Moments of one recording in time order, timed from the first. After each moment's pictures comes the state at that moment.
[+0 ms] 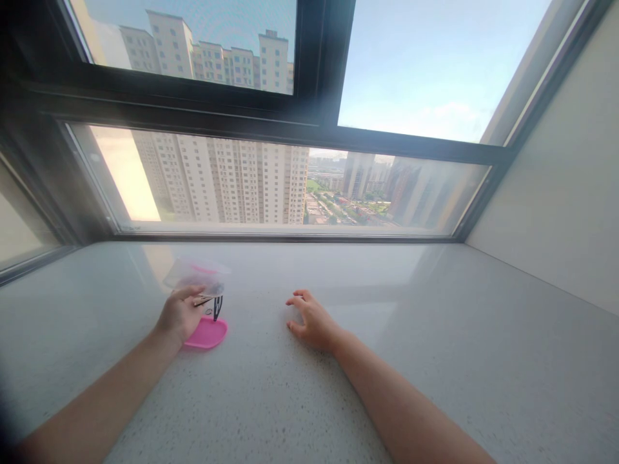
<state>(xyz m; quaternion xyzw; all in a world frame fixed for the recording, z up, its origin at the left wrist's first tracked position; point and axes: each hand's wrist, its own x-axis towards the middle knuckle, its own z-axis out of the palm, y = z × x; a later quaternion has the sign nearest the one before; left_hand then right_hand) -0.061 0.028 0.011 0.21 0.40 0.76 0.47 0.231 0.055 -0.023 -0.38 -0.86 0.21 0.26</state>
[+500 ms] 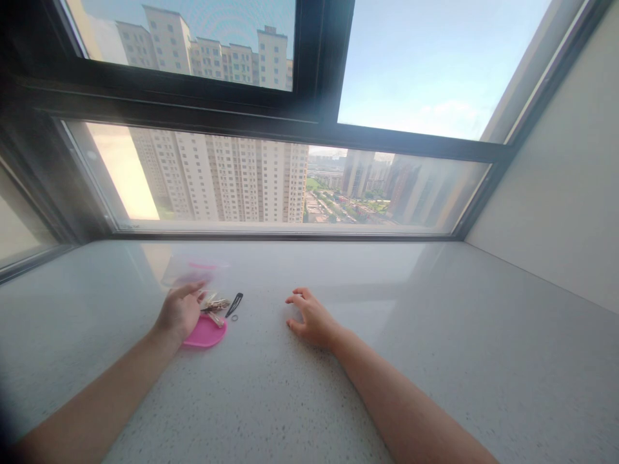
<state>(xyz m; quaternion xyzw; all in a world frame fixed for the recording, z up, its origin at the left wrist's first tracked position) -0.060 0.029 0.010 0.25 0.40 0.78 0.42 0.232 0.055 -0.023 -0.38 -0.86 0.20 0.26</state>
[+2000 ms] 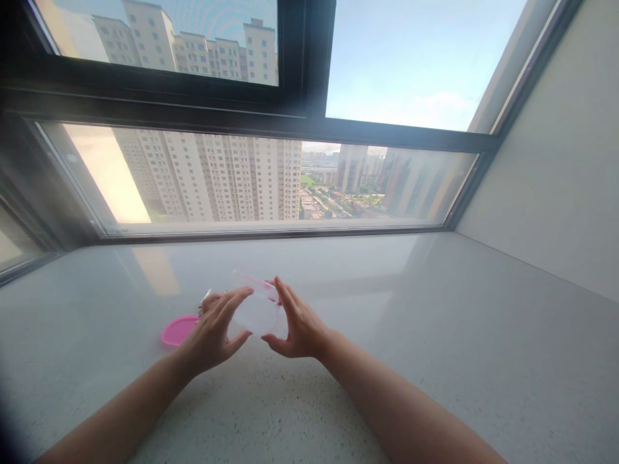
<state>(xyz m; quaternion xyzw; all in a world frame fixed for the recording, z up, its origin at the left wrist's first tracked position) -0.005 -0.018 0.009 0.85 0.42 0.31 -0.10 0.215 0.024 -0.006 -0.16 -0.88 0.08 0.44</state>
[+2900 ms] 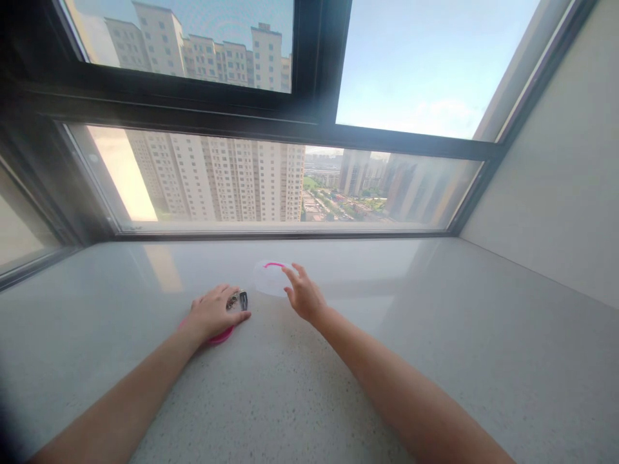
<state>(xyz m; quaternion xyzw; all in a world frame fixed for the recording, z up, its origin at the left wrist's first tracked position) -0.054 0.026 -0.016 0.69 0.70 0.18 0.03 0.193 0.076 -0.009 -0.45 -0.84 0.05 0.31</state>
